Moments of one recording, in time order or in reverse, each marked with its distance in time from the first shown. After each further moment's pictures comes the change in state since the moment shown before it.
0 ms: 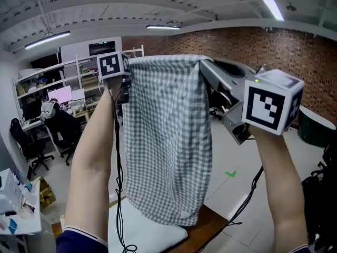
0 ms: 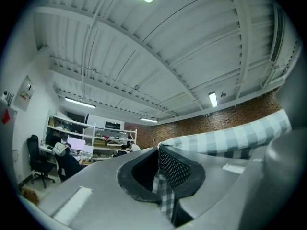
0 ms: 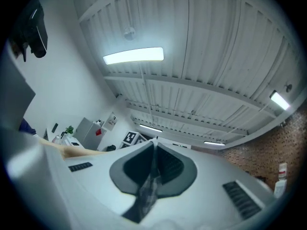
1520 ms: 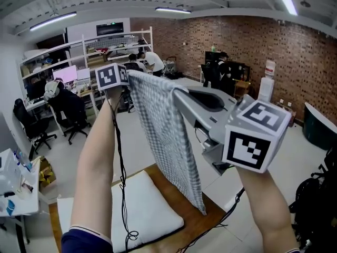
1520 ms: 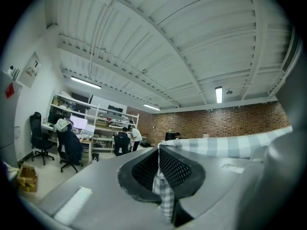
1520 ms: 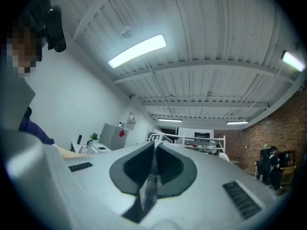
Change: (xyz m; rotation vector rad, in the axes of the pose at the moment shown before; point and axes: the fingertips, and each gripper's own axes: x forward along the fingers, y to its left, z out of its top) left arm 0.008 0.029 -0.138 -0.120 0.151 -0.006; right arm -0.002 0.086 -0.084 0.170 0.073 0.237
